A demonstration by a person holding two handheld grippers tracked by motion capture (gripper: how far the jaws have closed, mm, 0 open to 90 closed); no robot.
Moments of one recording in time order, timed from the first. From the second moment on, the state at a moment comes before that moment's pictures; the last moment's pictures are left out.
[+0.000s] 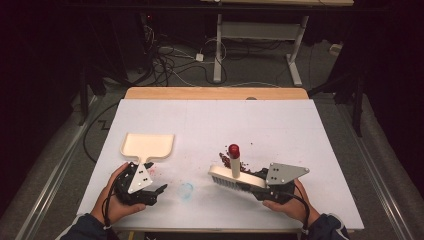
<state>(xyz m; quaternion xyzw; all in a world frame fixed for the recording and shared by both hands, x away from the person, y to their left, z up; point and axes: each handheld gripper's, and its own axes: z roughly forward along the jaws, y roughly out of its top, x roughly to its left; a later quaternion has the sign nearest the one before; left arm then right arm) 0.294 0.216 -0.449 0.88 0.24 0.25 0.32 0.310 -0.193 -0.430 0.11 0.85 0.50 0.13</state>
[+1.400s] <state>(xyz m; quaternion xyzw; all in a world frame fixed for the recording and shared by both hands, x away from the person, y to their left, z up) 0.298 0.214 -0.453 0.88 0.24 0.24 0.32 0.422 -0.239 -0.451 0.30 0.77 0.47 0.30</state>
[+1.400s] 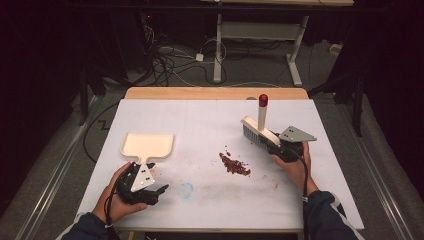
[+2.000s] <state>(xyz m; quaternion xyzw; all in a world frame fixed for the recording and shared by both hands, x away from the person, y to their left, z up) 0.298 0.214 -0.453 0.88 0.24 0.24 0.32 0.390 -0.228 -0.456 0.20 0.82 0.48 0.23</state>
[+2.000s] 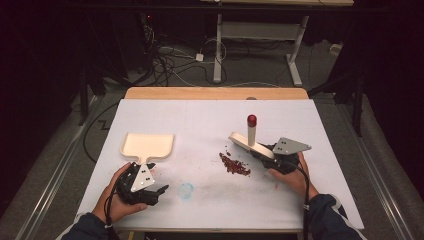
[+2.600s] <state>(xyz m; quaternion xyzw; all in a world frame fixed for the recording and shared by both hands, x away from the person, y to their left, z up) 0.301 0.215 -0.453 0.88 0.24 0.24 0.32 0.443 -0.199 -0.446 0.19 0.82 0.49 0.25</state>
